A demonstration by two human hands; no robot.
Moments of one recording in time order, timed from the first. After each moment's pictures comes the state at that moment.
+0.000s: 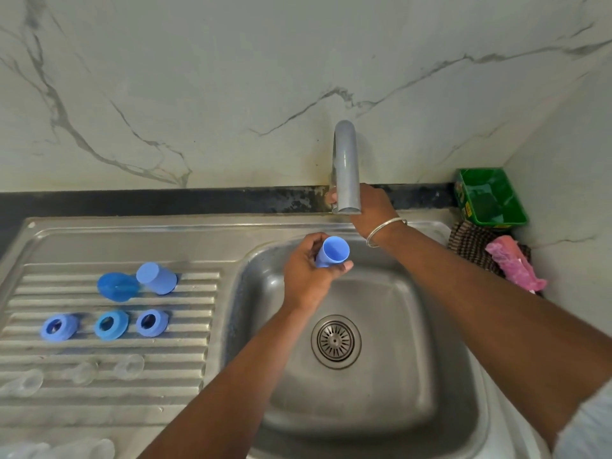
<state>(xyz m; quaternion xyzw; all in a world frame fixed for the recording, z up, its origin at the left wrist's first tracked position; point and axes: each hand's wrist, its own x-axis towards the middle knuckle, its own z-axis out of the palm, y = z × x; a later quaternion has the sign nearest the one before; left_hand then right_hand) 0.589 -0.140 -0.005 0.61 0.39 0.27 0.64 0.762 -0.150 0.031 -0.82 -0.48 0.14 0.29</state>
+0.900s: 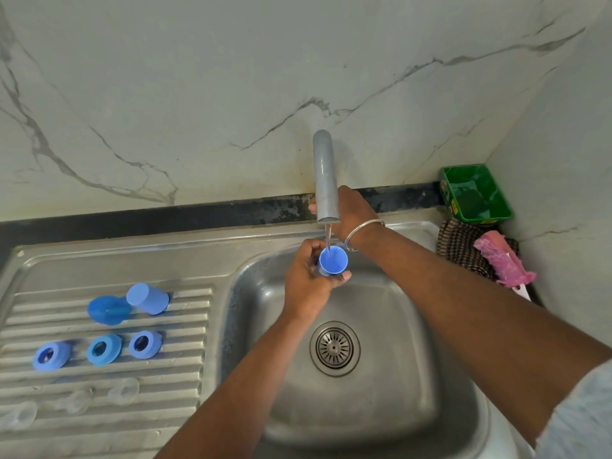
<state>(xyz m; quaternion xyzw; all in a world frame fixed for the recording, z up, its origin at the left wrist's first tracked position) 0.600 -0.148 -0.002 0.63 0.36 0.25 0.64 0.751 -0.139 0.044 -0.85 -0.44 0.17 0.26</state>
